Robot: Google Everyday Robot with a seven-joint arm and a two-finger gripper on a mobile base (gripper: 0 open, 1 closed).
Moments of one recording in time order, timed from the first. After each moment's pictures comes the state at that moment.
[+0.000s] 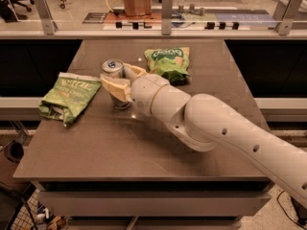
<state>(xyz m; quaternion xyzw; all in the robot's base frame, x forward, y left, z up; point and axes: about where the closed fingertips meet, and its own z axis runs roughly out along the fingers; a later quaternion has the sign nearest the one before) 0.572 0.092 0.909 -0.31 0.62 0.29 0.66</state>
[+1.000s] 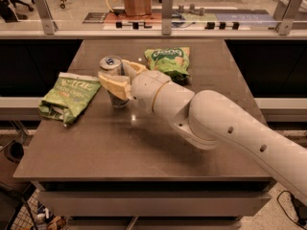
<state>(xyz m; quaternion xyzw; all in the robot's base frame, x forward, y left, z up) 0.560 0.092 0.930 -0.32 0.61 0.30 0.66</state>
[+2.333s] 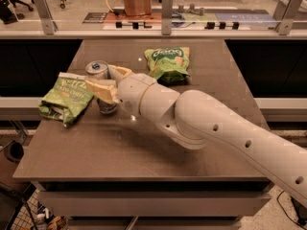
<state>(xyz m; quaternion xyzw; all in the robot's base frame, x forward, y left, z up) 0.551 0.127 0.920 -0.33 0.62 0.33 0.64</state>
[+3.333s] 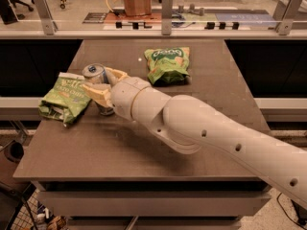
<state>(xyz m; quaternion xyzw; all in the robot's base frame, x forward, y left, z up) 0.553 0.136 0.904 -0.34 0.63 0.28 0.64</state>
